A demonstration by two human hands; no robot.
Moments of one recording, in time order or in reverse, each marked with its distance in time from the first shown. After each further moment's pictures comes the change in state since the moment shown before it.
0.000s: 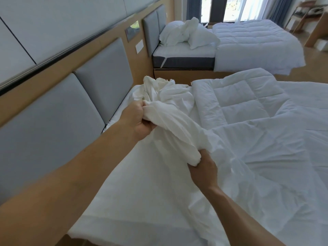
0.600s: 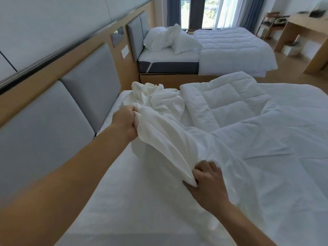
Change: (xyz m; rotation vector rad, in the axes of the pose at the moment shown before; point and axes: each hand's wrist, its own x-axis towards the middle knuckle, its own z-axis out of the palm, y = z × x) left_hand 0.052 0.030 -0.045 0.164 0.009 0.061; right_hand -0.043 -0.027 -0.010 -0.472 0.019 -0.477
